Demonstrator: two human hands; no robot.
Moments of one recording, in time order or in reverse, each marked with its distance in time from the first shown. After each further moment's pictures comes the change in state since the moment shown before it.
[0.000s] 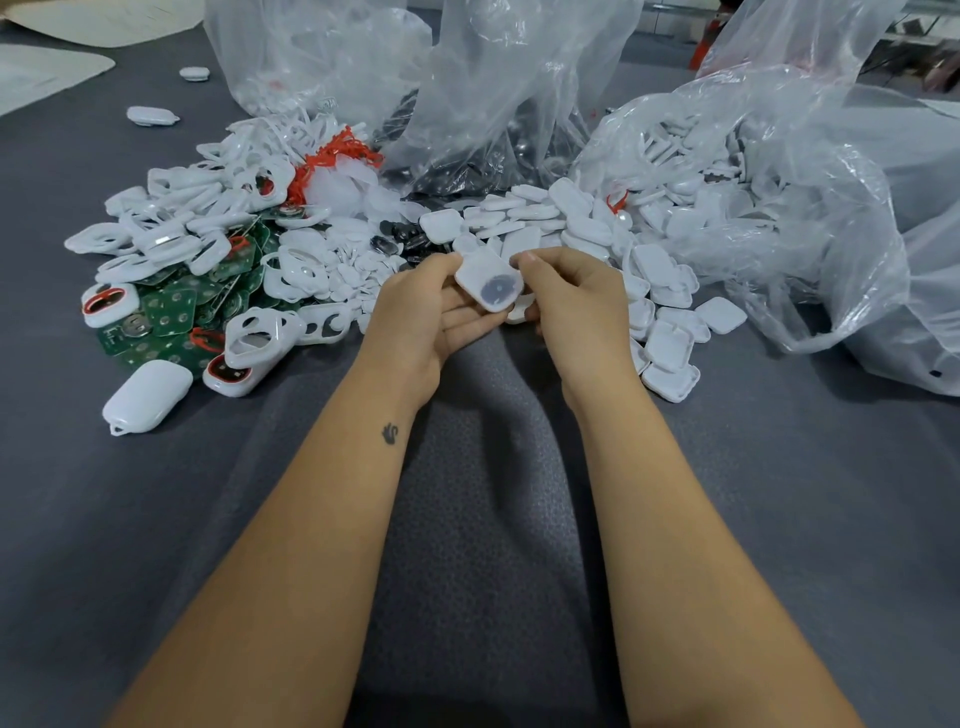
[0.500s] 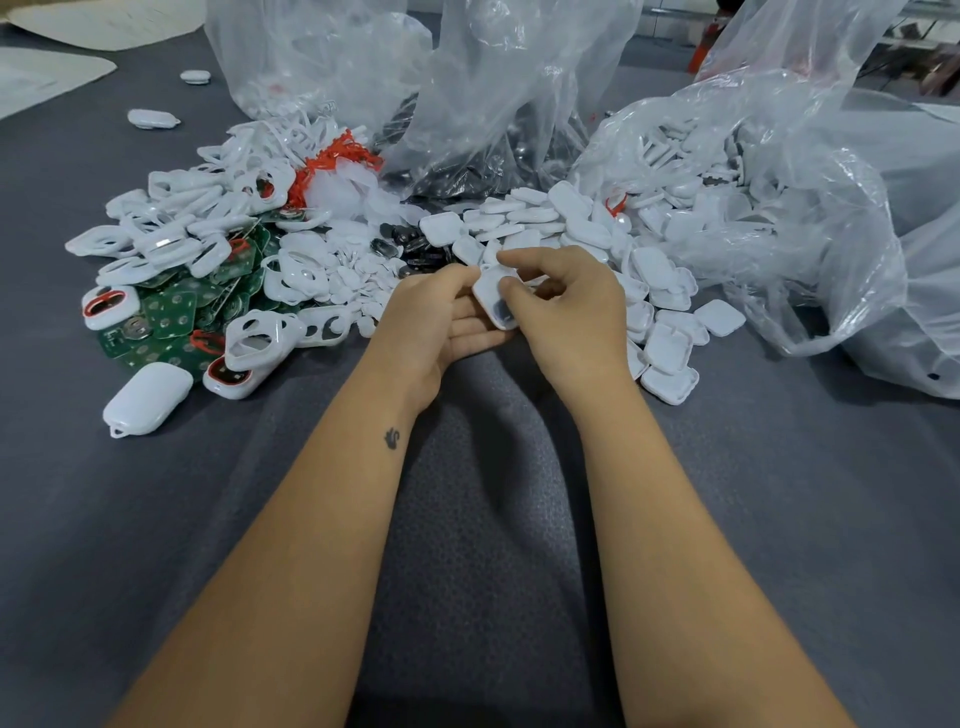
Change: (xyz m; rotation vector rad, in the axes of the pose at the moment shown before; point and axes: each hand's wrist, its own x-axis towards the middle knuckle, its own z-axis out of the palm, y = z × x) left_hand 0.000 -0.002 -0.002 0.174 -0.095 -0.003; right_hand 0.001 0.006 0.001 -0.287 -0.002 -0.222
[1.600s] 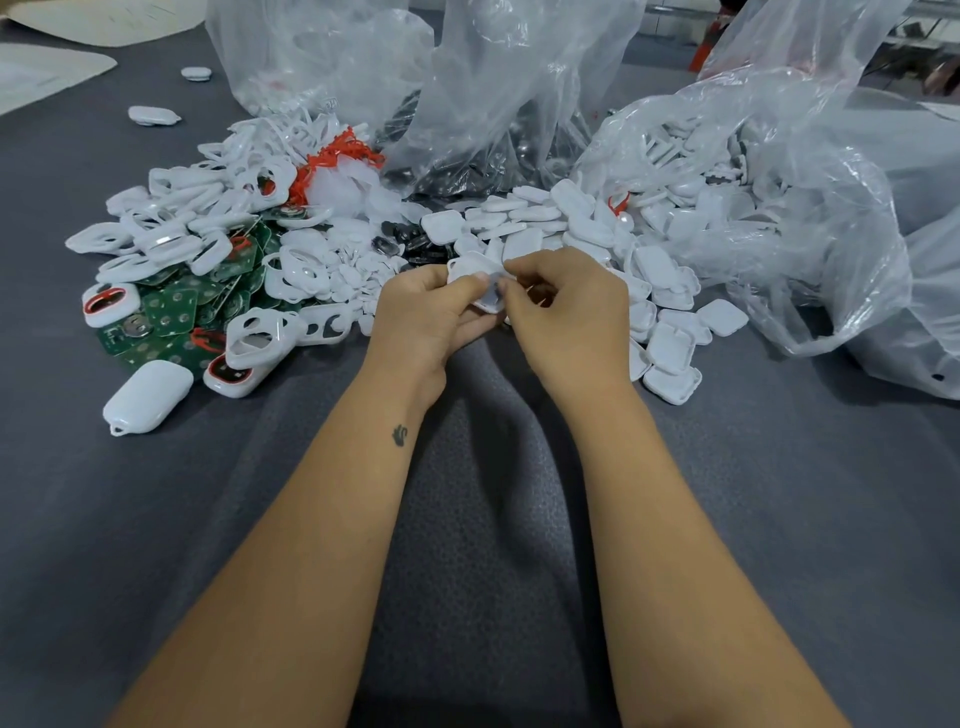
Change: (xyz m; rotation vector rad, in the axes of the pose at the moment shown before) left_hand -0.001 -0.004 0.003 -0.038 0.121 0.118; right_hand -0.002 -0.001 0.000 -0.236 0.000 -0.143
